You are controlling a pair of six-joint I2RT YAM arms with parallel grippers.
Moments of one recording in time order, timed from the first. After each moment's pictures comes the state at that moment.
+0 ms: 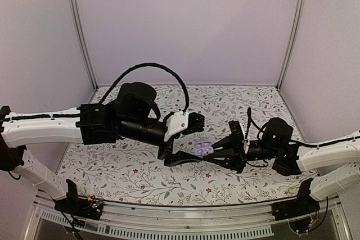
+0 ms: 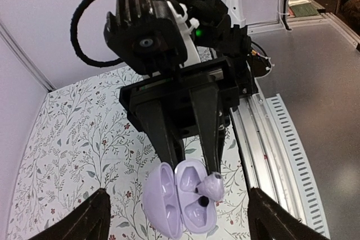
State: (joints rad) left arm -1.19 1.39 1.16 -0.20 0.31 0.40; right arm 0.98 1.22 0.44 0.82 -0.64 0.06
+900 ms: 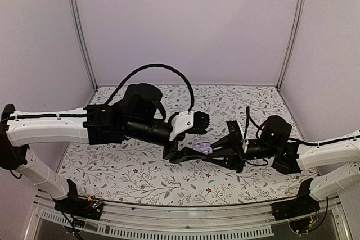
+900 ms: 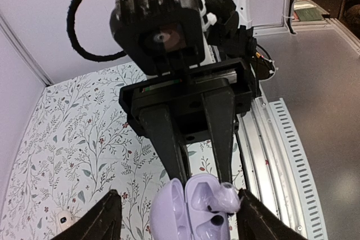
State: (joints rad) left arm -1.18 1.44 1.17 -0.17 0.30 0.36; right arm 0.99 1.22 0.47 0.77 -0.67 0.03
